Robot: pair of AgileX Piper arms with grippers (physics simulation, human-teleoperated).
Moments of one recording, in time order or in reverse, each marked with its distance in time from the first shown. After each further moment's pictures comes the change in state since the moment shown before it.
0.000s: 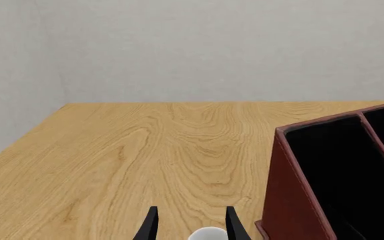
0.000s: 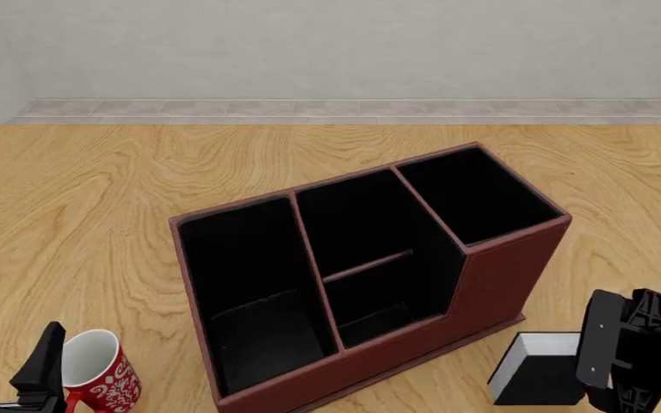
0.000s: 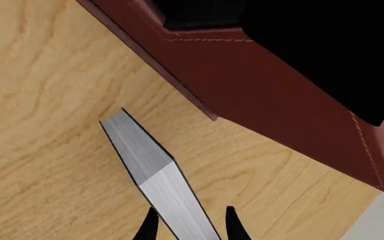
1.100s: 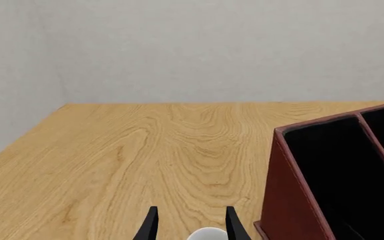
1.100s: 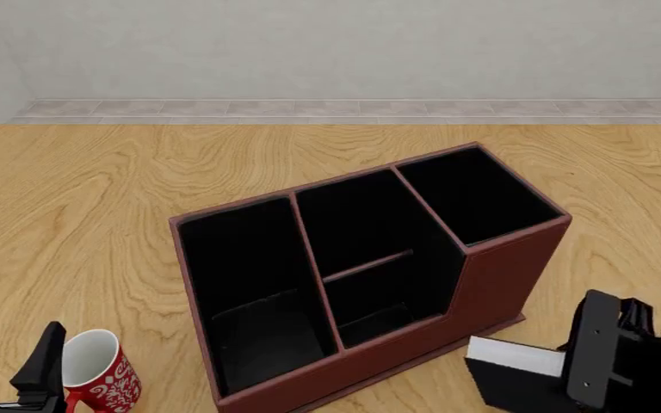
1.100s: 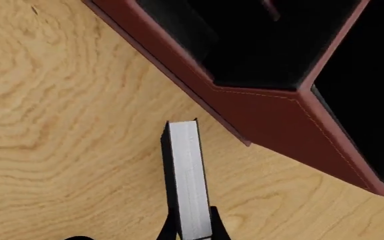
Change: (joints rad) left arm -0.005 0.000 0.000 -0.003 -0.003; right arm 0.425 -0.164 -0.135 0.349 0.460
